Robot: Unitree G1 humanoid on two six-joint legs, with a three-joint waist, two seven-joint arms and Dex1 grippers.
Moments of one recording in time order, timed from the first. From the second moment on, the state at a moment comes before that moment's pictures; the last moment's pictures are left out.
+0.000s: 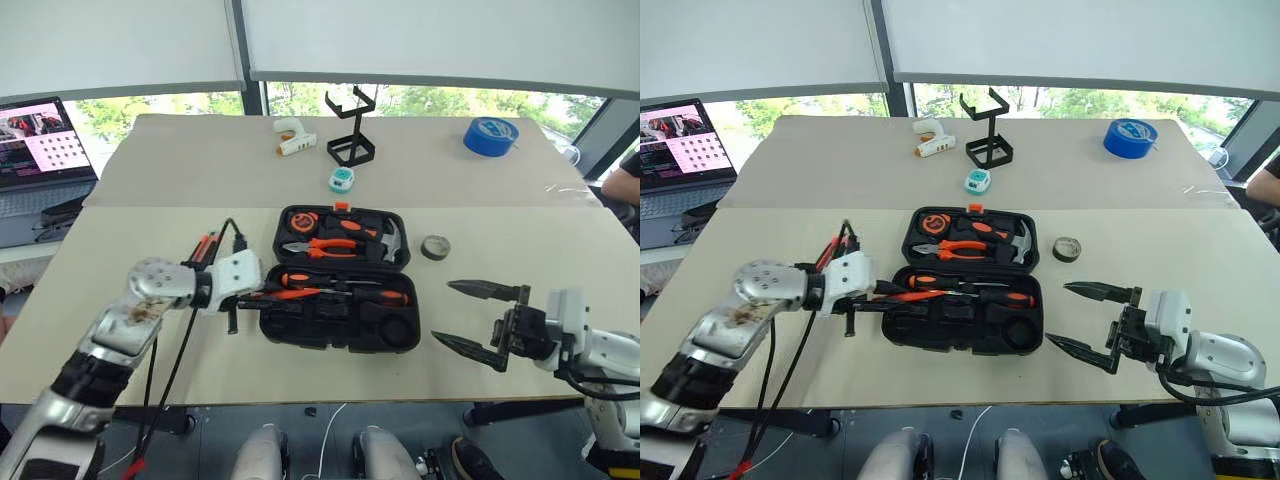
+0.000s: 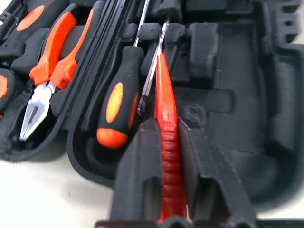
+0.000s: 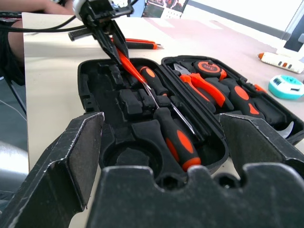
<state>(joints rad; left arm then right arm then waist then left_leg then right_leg) -0.47 0.75 -0.27 -0.02 -0.13 0.17 -1.13 0.08 -0.70 -0.27 -0.18 0.57 -0.06 1.20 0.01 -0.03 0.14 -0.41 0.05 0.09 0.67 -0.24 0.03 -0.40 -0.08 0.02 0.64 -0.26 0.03</state>
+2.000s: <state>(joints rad) -0.45 0.62 -0.33 -0.05 0.00 0.09 -1.12 0.12 -0.69 -0.24 -0.23 0.56 -0.06 1.13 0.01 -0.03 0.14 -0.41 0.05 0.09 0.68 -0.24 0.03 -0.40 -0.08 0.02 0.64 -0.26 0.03</state>
